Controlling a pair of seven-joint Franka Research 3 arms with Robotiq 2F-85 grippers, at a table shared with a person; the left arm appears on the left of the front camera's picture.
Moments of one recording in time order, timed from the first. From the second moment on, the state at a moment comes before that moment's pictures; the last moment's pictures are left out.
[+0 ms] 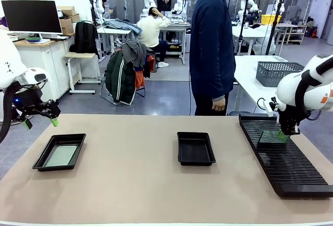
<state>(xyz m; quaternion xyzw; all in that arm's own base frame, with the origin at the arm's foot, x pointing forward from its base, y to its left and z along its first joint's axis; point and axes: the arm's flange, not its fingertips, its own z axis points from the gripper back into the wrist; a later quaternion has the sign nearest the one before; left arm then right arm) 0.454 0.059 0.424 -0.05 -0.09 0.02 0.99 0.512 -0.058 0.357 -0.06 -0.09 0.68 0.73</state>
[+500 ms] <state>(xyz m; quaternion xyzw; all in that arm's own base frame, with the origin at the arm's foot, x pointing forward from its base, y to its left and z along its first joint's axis) 0.454 0.059 0.424 -0.05 -0.09 0.02 0.99 0.512 -0.058 0.357 -0.06 -0.09 0.68 0.73</state>
